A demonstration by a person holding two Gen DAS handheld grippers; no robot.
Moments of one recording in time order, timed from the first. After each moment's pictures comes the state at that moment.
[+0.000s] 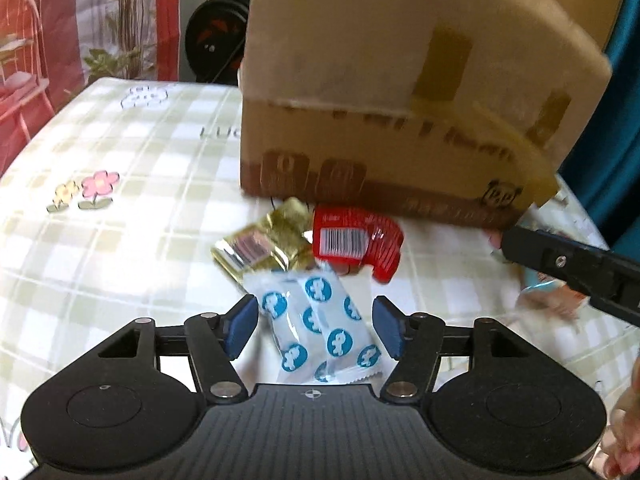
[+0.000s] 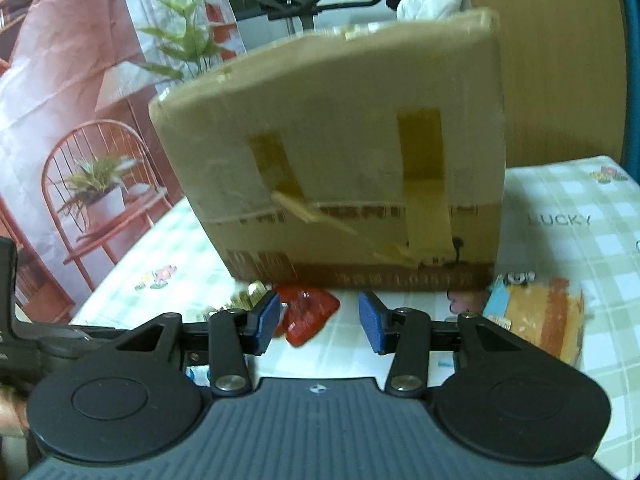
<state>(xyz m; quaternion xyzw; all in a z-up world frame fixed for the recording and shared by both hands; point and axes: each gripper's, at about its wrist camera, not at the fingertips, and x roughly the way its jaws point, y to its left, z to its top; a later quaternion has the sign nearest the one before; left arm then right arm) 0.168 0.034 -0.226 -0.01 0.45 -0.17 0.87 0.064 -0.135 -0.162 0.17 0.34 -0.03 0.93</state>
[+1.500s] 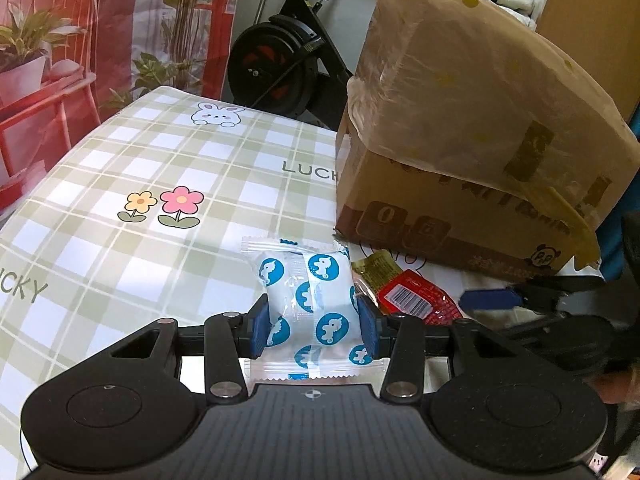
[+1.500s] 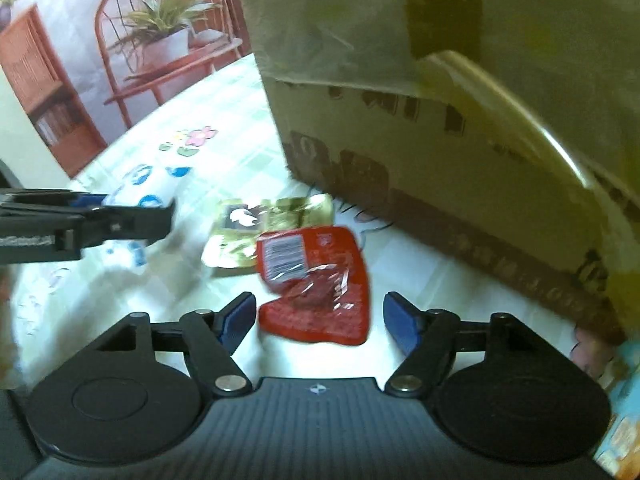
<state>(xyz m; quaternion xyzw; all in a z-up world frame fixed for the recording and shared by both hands) 0.171 0.115 -0.211 -0.07 0.41 -0.14 0.90 0.160 -0.096 -0.218 0.04 0.48 0.12 0.87</state>
